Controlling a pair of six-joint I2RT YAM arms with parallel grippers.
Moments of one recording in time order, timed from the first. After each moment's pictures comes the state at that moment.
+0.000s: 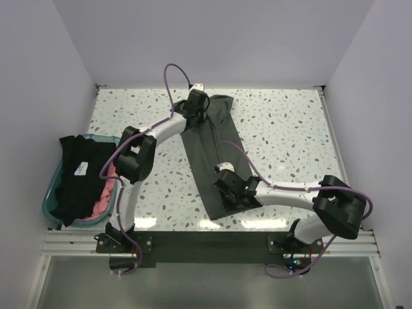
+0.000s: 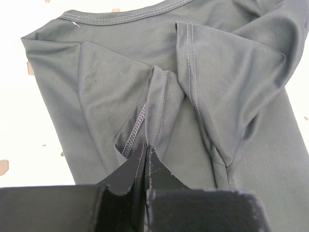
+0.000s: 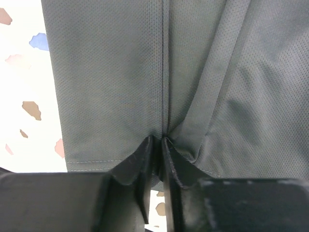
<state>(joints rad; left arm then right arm) -0.51 2.20 1.72 -0.24 -0.33 -0.34 1.04 1.46 0.72 -0.36 0.20 0.63</state>
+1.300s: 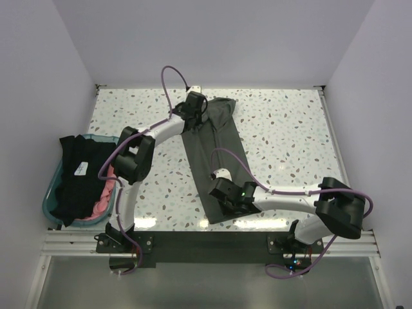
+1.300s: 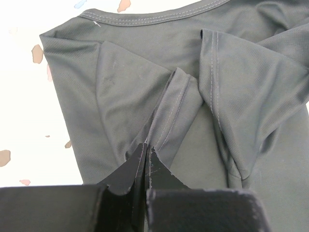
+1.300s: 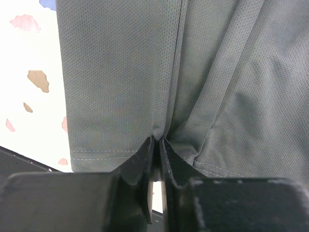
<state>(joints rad) -0.50 2.18 1.67 -0.22 -0.34 -0.36 1.15 1.45 0.74 -0.44 0.24 0.69</state>
